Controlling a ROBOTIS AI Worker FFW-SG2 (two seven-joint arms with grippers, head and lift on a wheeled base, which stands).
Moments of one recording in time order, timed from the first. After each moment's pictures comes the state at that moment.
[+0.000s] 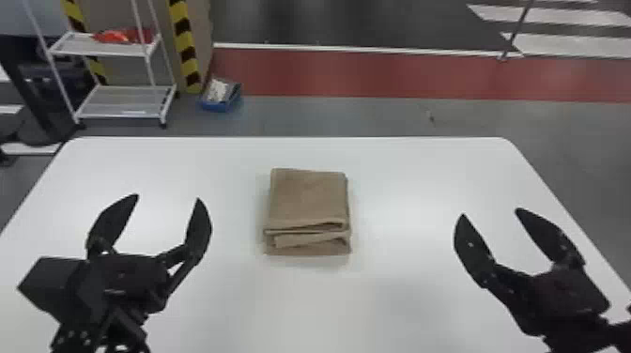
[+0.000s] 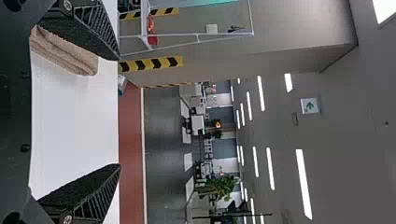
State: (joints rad) left arm 0.49 0.30 -0.16 -2.09 0.17 -0.08 0.20; right arm 0.67 -0.11 -0.19 -2.26 -0.30 0.02 0.27
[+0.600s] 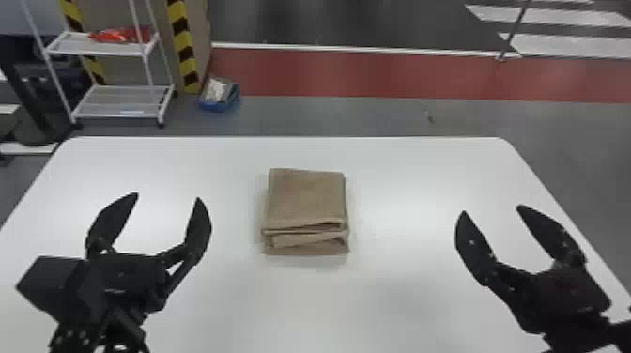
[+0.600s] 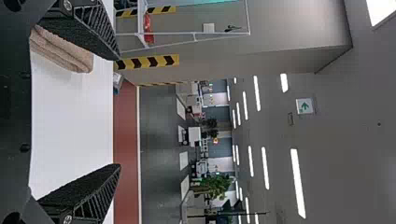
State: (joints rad) left arm 0.48 0.30 -0.16 -2.09 0.17 -0.08 0.20; right arm 0.67 -0.11 -0.20 -2.26 -0.29 -0.01 0.27
